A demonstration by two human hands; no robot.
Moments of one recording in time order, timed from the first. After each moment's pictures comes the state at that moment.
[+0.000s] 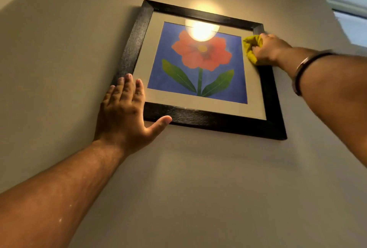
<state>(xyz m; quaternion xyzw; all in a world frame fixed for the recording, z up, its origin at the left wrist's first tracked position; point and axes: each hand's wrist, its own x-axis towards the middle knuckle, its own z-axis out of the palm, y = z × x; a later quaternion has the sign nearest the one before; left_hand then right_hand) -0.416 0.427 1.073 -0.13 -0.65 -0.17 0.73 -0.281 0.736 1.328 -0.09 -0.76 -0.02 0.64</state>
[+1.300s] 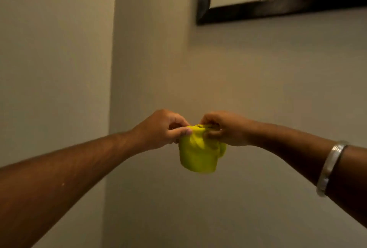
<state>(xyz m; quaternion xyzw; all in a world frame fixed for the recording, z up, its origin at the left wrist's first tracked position) -0.246 0.315 0.832 -0.26 -0.88 -0.29 0.27 -0.281 0.532 0.870 0.39 -0.90 0.08 0.16</state>
